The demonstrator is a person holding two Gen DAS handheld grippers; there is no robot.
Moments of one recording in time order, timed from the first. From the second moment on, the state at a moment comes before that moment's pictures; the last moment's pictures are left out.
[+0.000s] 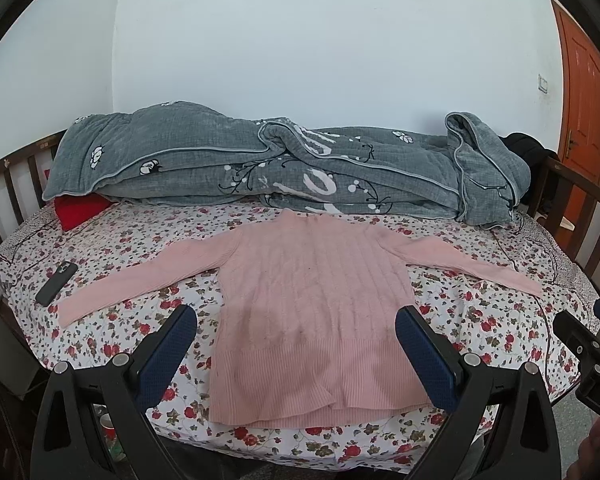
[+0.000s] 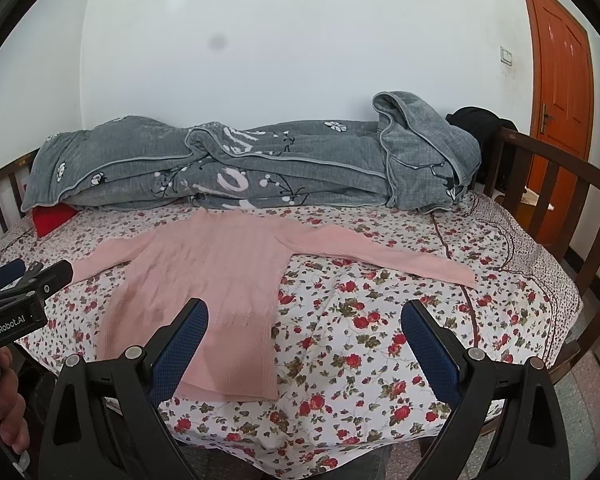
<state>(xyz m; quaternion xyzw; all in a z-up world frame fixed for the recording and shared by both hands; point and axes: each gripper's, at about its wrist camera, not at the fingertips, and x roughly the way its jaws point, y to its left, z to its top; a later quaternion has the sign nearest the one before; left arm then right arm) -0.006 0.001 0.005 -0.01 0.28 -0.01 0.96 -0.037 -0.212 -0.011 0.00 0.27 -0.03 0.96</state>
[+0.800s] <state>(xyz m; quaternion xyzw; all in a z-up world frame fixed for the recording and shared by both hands) -0.006 -0.009 0.008 0.00 0.28 -0.01 0.96 -0.040 -0.212 -0.005 0.01 0.26 -0.03 0.96</state>
